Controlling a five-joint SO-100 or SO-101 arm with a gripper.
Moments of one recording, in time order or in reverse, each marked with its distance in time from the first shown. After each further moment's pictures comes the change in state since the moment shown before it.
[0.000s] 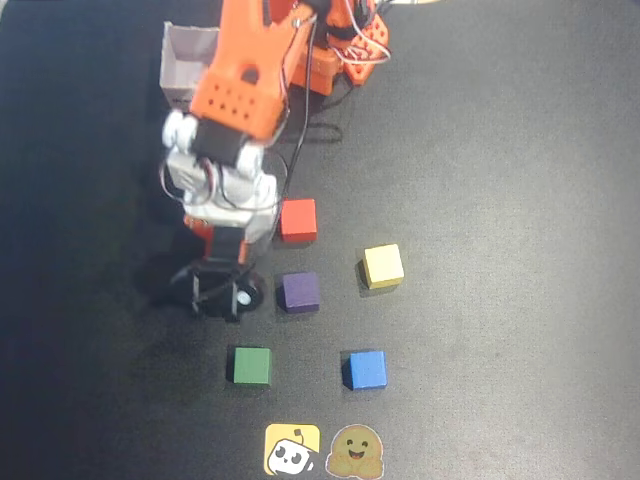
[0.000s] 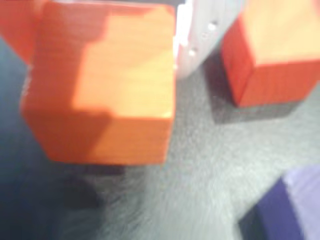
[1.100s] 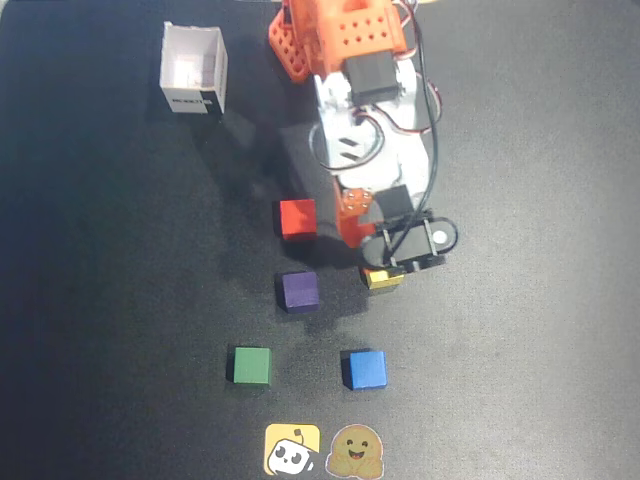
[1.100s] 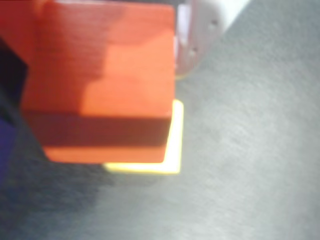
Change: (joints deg) arm -35.9 20.0 15.7 -9.2 14.7
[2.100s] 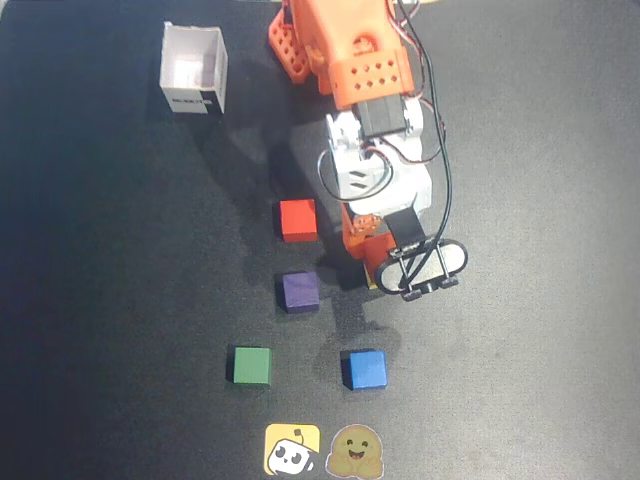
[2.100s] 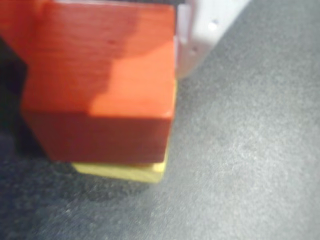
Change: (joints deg) arm -0.8 -8.8 5.7 -9.6 -3.5
